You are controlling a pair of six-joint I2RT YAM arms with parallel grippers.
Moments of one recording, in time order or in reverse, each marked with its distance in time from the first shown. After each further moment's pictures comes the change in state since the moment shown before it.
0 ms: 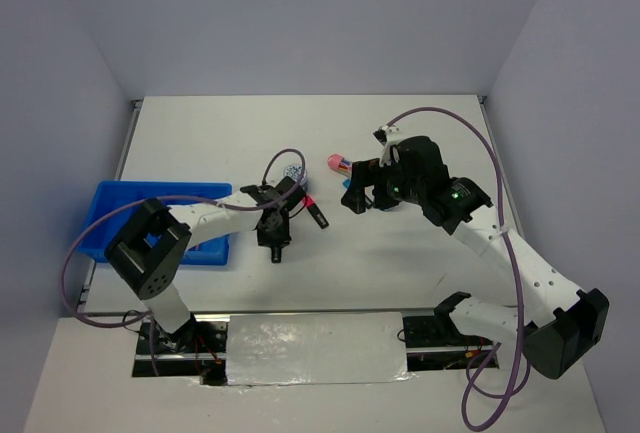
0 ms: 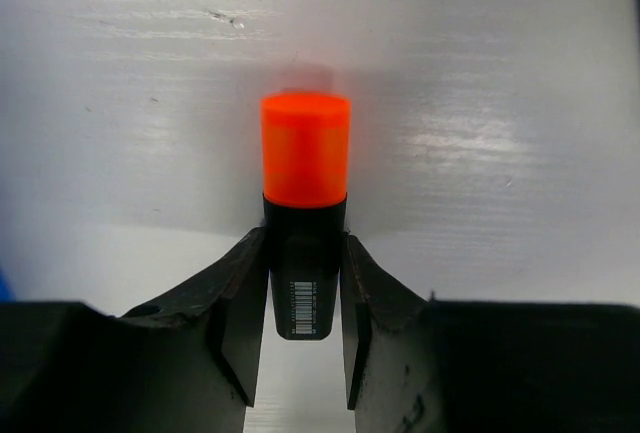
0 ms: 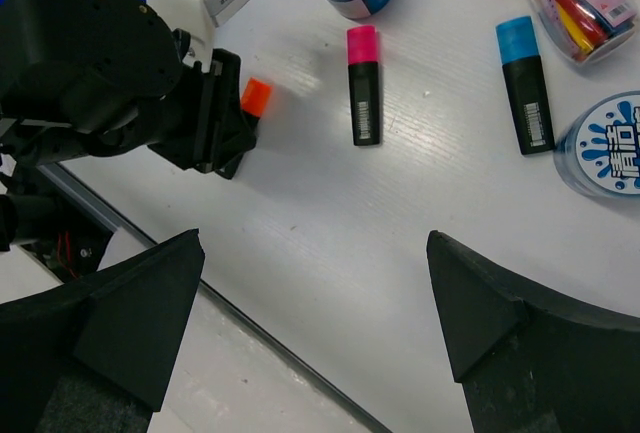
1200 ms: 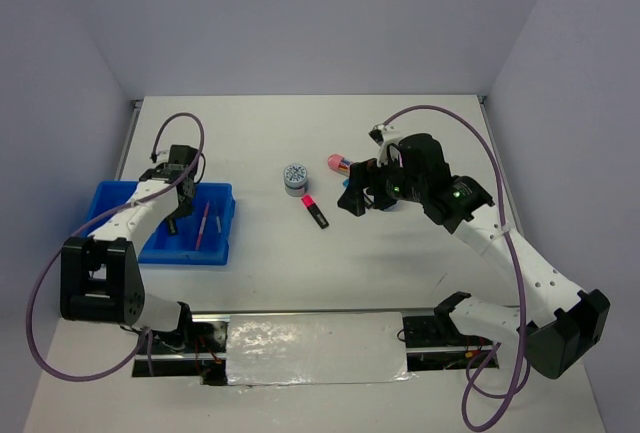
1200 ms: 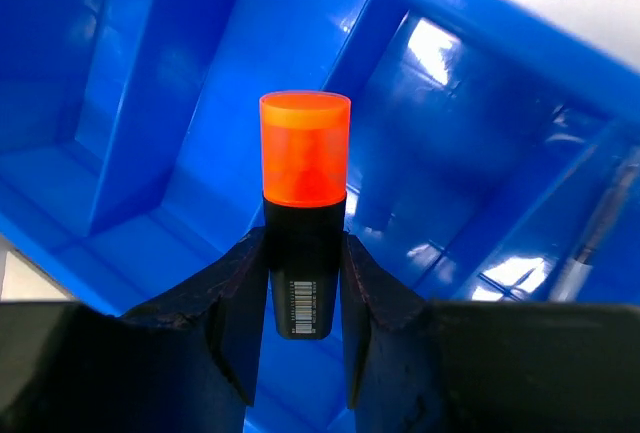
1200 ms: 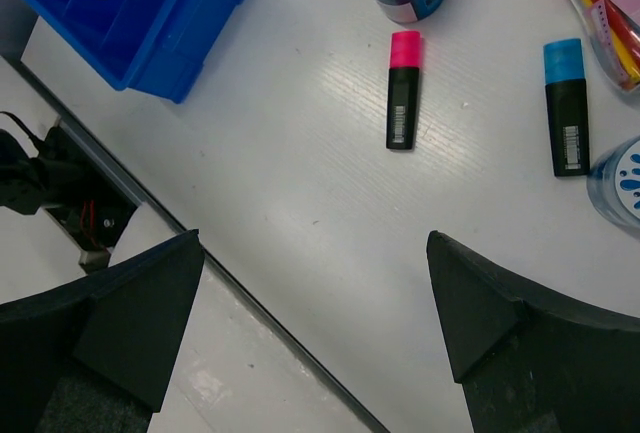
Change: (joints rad) left arm 0.671 -0.283 -0.069 -0.092 -0.369 0.460; right arm -0.009 0.001 0.020 0.004 -0.101 -0.049
